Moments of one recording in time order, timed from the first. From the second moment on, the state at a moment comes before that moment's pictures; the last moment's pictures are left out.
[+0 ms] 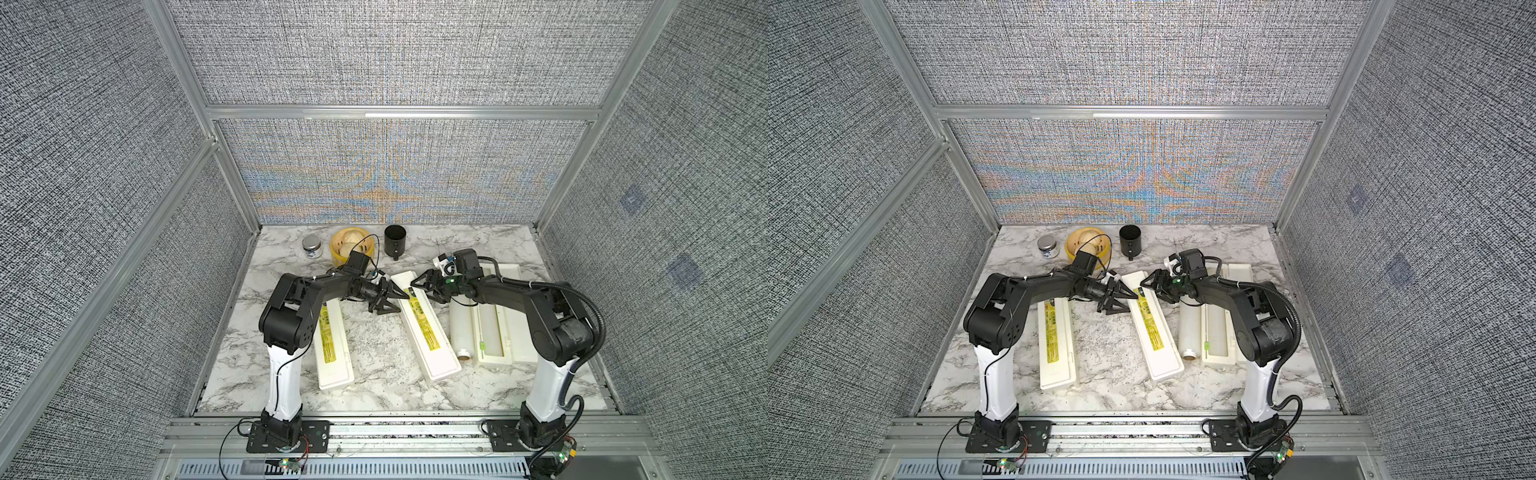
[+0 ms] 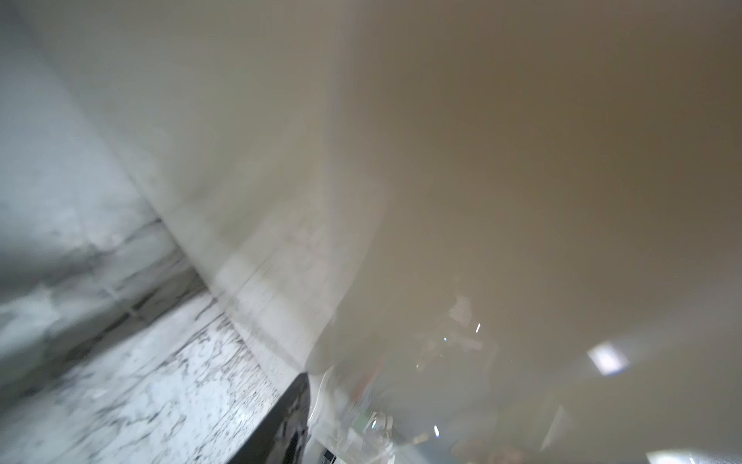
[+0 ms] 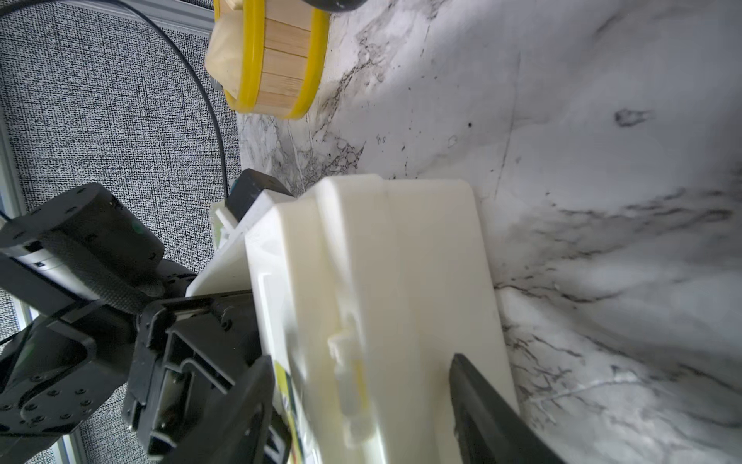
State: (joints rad) left arm -0.43 2.07 1.26 -0.26 1.07 -0.89; right arm 0.35 1.91 1.10 0.03 -0.73 0.81
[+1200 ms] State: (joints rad) left arm -0.36 1.82 1.09 -0.33 0.83 -0.84; right arm 0.65 1.71 1.27 -0.82 -0.20 0.33
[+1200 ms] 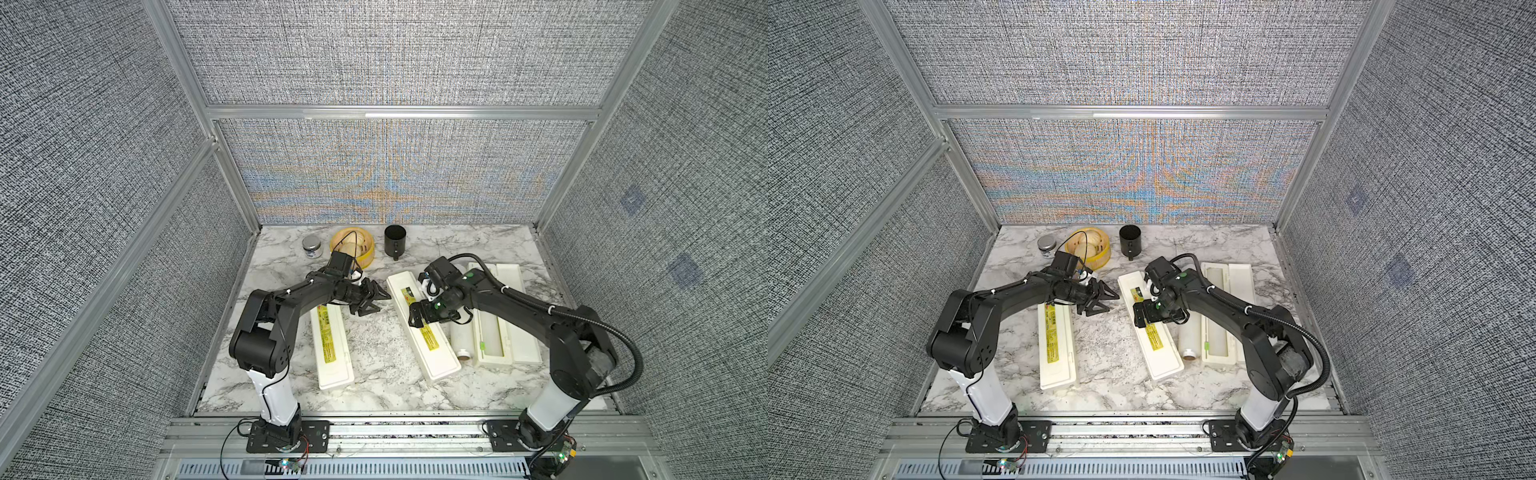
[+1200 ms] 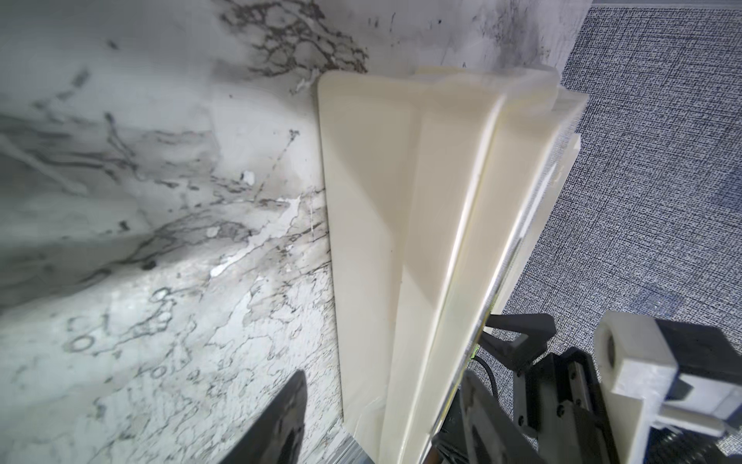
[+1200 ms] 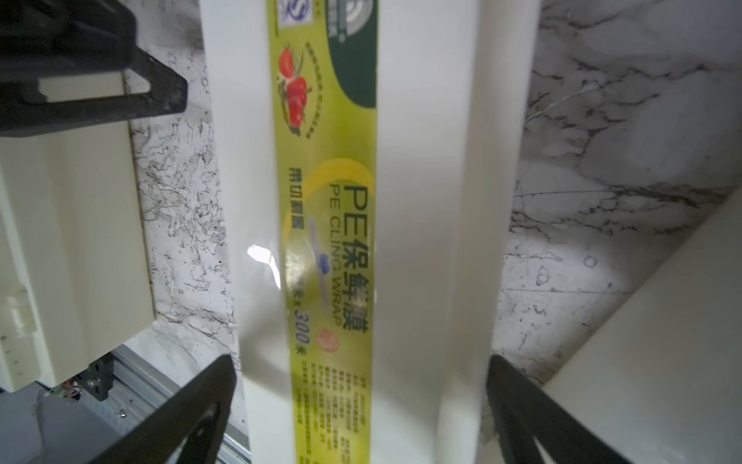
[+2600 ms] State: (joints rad) left arm -0.47 1.87 1.10 -0.20 0.87 -0.93; right arm 0.68 1.67 1.34 -0.87 -0.20 0.40
